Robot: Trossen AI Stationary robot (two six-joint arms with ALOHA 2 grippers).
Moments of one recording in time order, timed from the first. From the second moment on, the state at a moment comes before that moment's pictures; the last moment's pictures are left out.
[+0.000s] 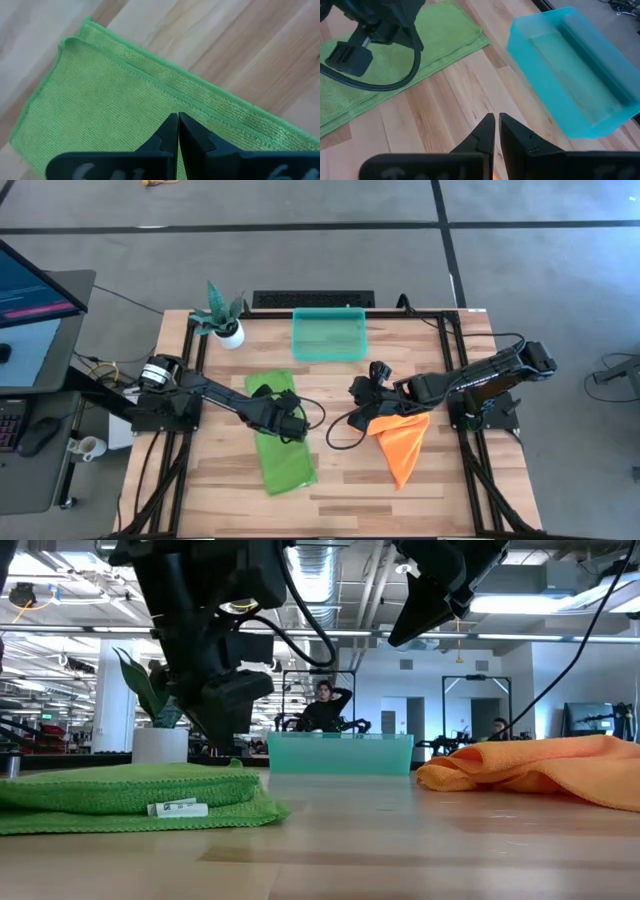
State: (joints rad) left arm -0.24 1.82 1.10 -0.74 -0.54 -0.95; right arm 0.25 1.48 1.08 -0.53 0.57 0.38
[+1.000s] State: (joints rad) left arm -0.28 1.90 1.10 -0.39 -0.52 -0.65; right arm 0.25 1.48 1.08 -0.52 0.57 0.36
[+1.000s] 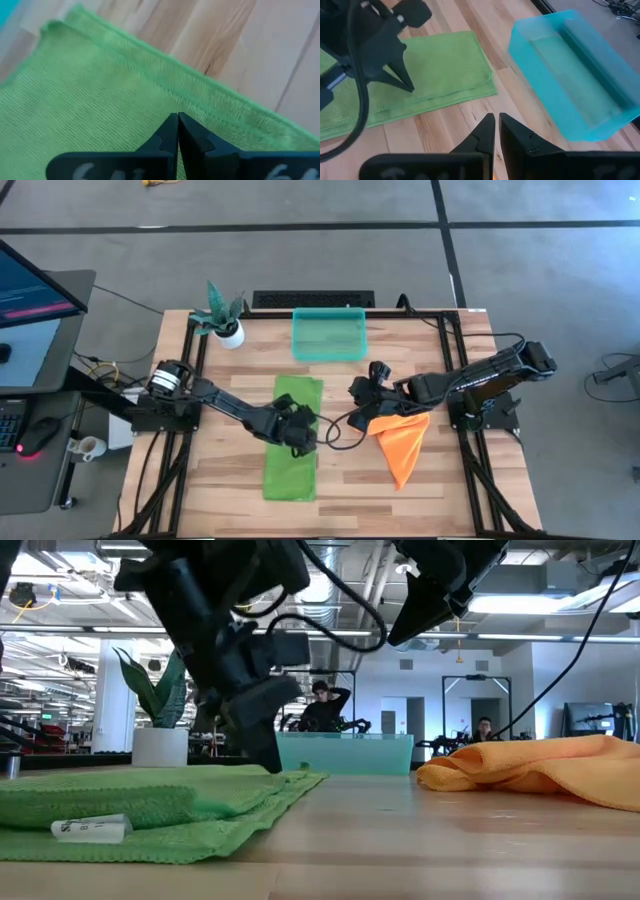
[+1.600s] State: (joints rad) left arm -0.43 1.79 1.10 -0.40 -0.32 -0.57; right arm 0.25 1.48 1.08 -0.52 0.57 0.34
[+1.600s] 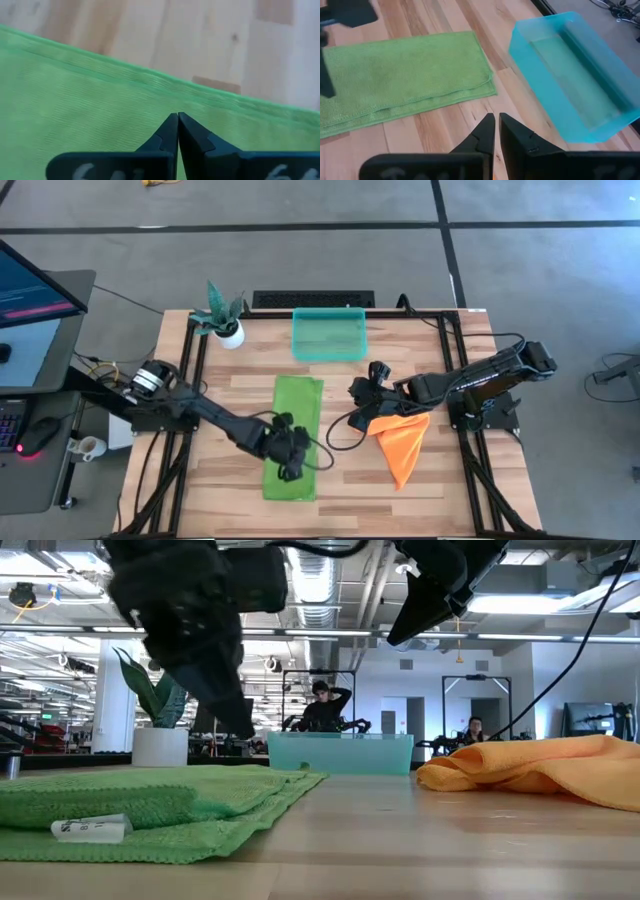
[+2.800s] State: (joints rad) left arm -0.24 1.90 1.10 -0.36 -0.46 -0.71; right arm 0.25 1.48 1.08 -0.52 0.57 0.35
